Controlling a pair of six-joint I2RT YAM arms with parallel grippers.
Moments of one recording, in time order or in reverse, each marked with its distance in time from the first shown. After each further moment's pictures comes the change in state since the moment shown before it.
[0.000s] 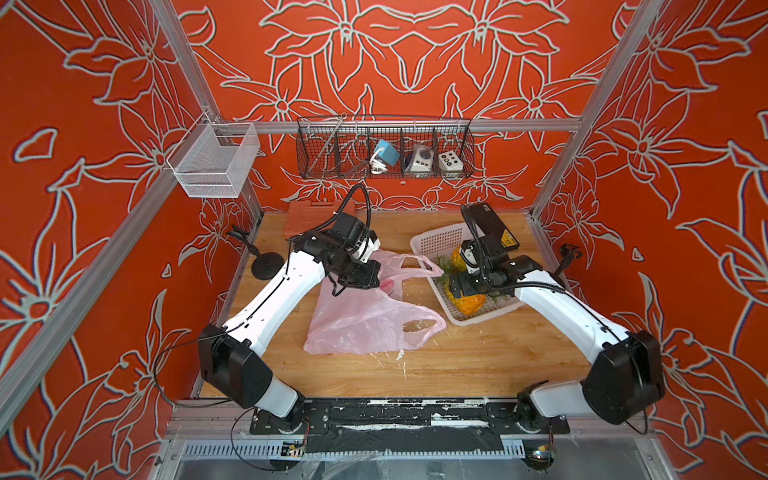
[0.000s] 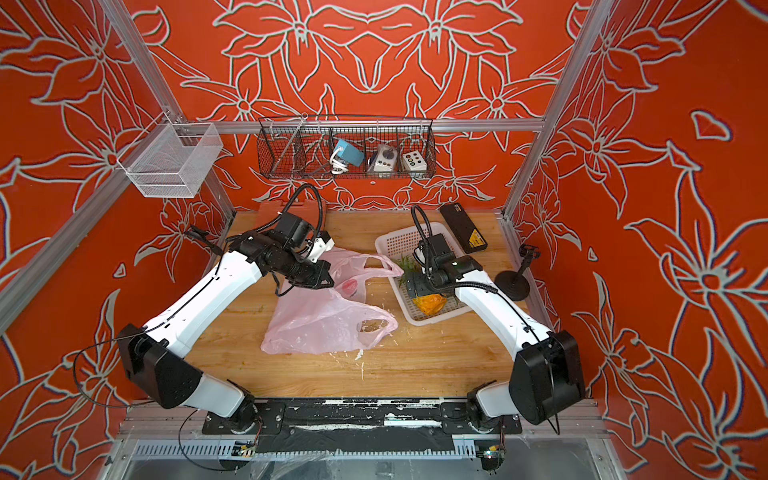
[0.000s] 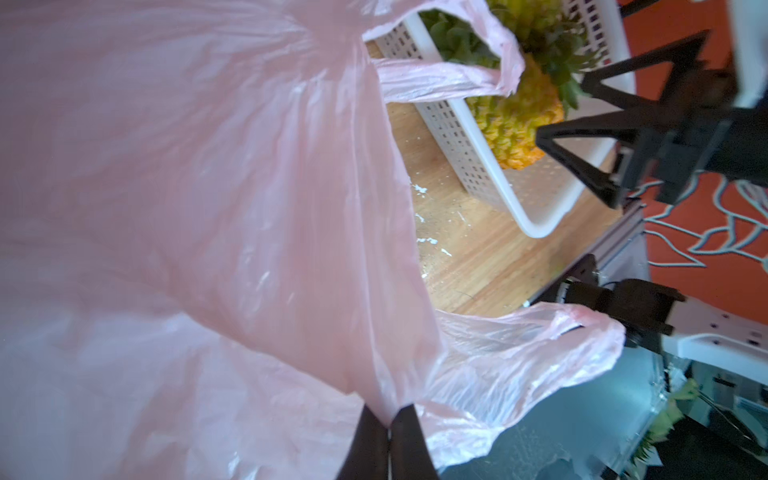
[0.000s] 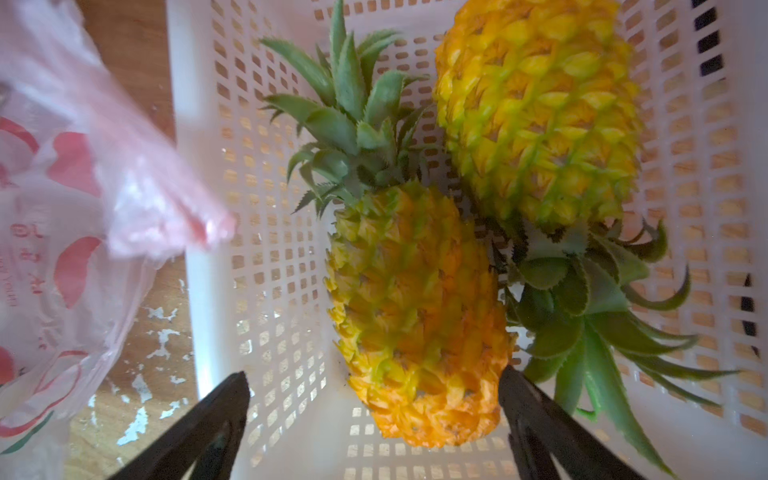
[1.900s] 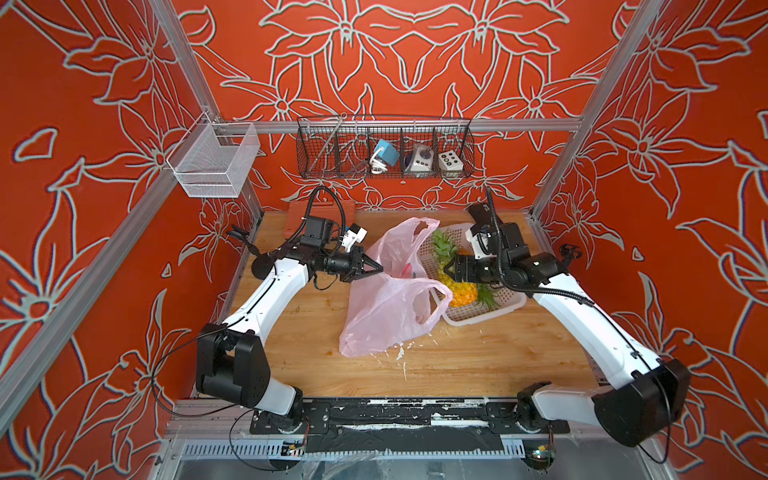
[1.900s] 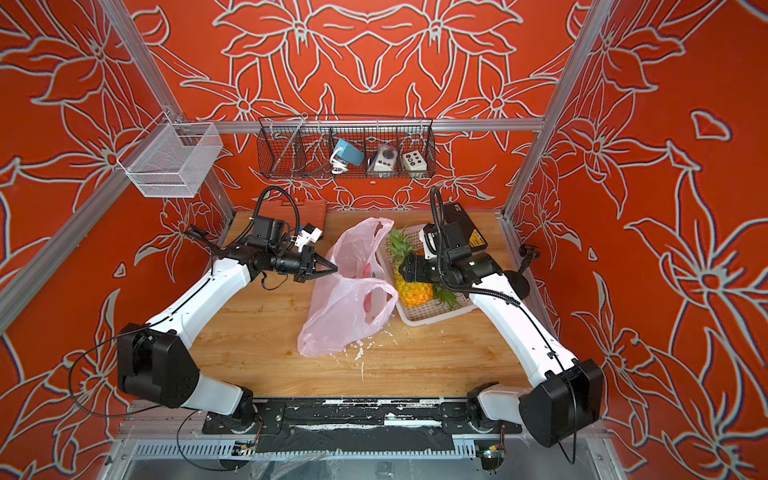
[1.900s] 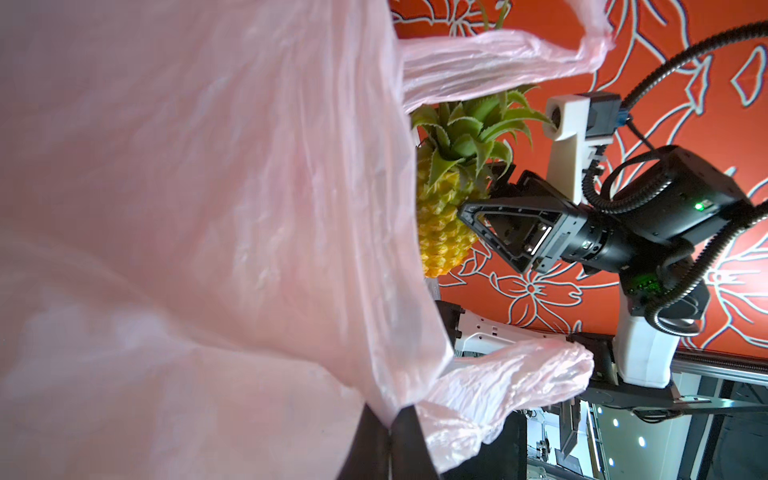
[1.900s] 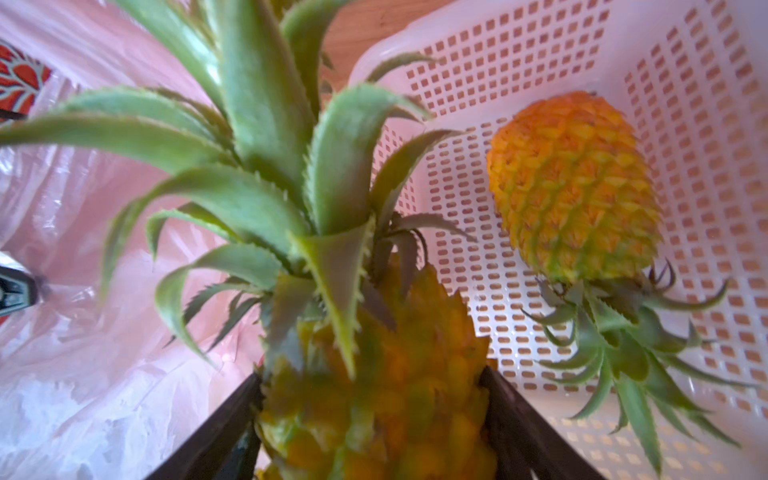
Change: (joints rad) left arm 0.232 -0.015 -0.245 0.467 0.557 -0.255; right arm -0.034 -0.164 0.065 0.018 -0.263 0.232
